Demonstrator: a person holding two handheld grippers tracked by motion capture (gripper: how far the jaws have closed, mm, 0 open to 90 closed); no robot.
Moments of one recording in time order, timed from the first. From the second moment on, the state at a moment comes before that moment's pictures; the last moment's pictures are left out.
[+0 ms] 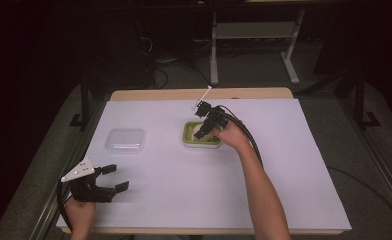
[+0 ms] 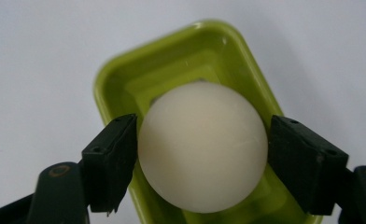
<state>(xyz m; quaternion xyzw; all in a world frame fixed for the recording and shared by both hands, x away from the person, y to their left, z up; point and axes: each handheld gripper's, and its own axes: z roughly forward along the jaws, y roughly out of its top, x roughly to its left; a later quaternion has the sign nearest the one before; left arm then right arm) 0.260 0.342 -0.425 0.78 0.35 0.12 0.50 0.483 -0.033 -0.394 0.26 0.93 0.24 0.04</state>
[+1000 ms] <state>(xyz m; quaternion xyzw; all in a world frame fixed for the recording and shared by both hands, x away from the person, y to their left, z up) 0.259 0.340 -0.425 0.79 0.35 0.12 0.50 0.454 -0.074 -0.373 0.25 0.92 0.29 0.04</state>
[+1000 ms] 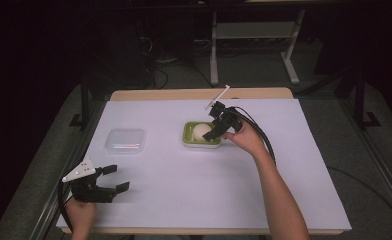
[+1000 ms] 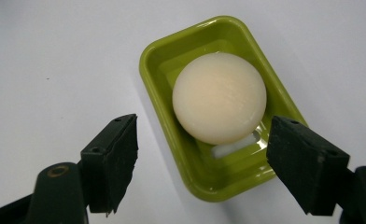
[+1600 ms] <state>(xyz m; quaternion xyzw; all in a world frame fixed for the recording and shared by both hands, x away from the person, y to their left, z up) 0.259 0.339 -0.426 0.78 0.35 0.12 0.50 0.435 -0.099 -0.379 0.27 0.91 0.30 0.02</state>
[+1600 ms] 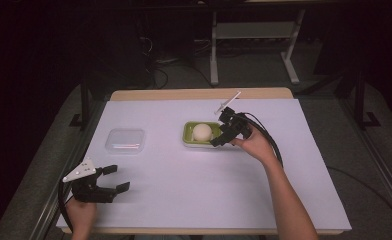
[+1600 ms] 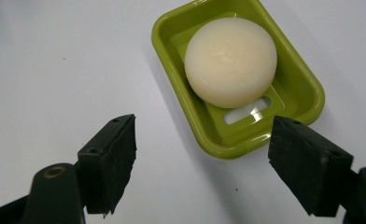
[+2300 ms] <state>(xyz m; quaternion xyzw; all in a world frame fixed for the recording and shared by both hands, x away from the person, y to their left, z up) 0.259 0.339 -0.426 0.78 0.35 0.12 0.50 0.405 -0.131 -0.384 0.28 0.90 0.33 0.02</state>
